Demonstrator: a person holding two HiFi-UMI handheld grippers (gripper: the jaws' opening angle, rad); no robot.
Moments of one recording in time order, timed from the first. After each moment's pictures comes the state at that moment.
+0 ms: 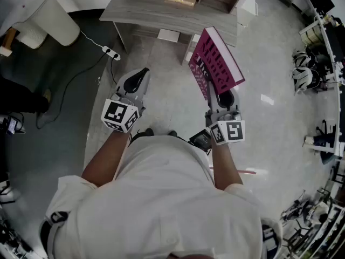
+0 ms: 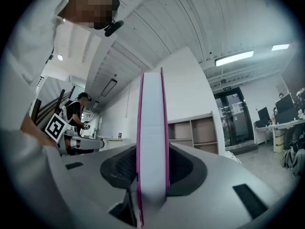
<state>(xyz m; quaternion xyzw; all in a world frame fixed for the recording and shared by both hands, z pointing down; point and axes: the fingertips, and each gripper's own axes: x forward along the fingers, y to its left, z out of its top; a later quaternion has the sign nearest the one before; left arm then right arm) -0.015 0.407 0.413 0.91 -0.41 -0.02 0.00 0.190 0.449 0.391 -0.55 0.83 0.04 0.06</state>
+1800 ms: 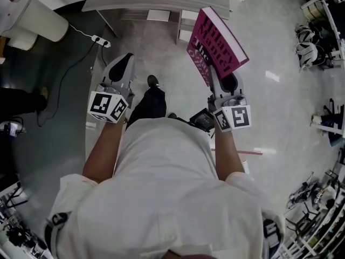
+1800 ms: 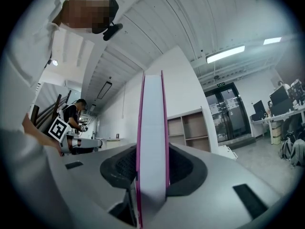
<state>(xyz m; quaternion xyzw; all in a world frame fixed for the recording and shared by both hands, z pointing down) -0.029 0.368 0.468 0.91 -0.42 -0.03 0.04 0.211 0.423 0.452 -0.56 0.83 0.01 0.07</state>
